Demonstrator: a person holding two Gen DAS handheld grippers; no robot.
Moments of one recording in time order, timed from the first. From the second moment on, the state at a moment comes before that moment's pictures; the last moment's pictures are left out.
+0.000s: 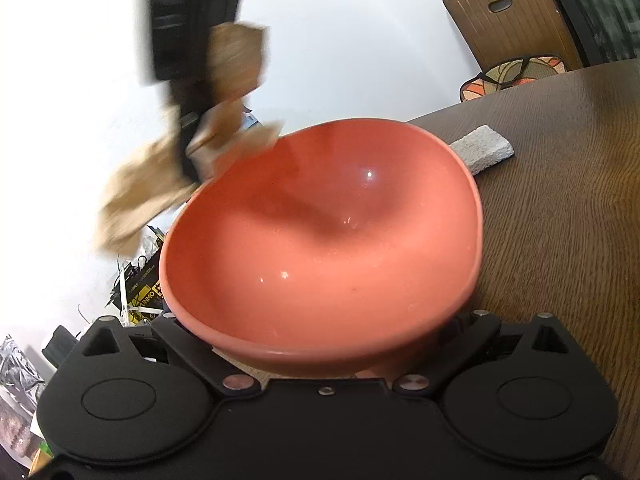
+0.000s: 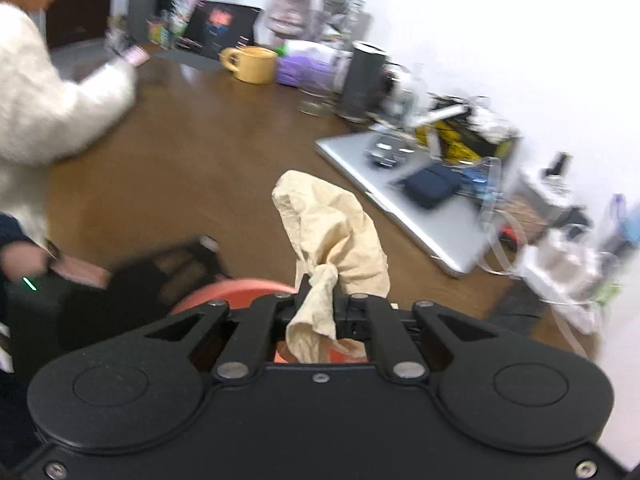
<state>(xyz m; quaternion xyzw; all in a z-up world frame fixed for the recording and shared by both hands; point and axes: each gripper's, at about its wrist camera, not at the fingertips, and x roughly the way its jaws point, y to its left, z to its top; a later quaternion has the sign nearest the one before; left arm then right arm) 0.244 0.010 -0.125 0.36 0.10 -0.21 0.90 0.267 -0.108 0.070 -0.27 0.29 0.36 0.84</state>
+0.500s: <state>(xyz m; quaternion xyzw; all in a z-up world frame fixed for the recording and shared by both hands) 0.250 0.003 -0.122 0.36 0.10 -0.21 0.90 0.223 -0.146 0.009 -0.41 0.39 0.33 0.76</state>
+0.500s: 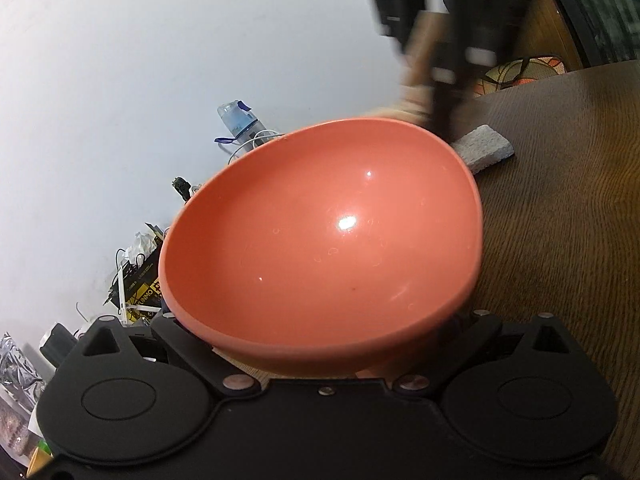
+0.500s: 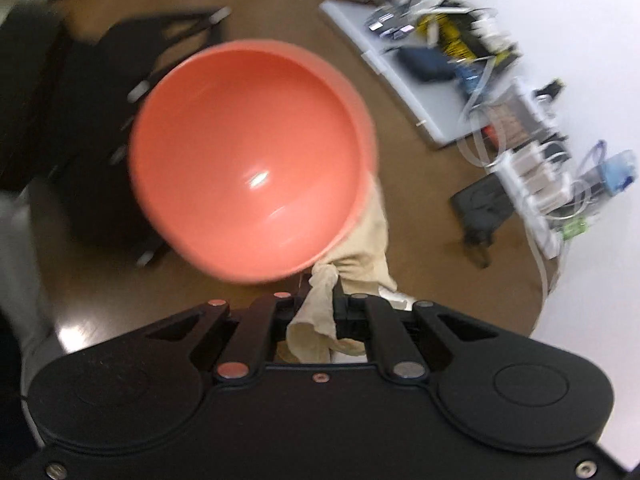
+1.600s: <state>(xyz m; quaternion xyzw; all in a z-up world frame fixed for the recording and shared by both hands) 0.256 -0.004 -0.112 0.37 0.09 -0.21 0.90 0.251 -0.053 0.065 -0.46 0.27 0.37 0.76</state>
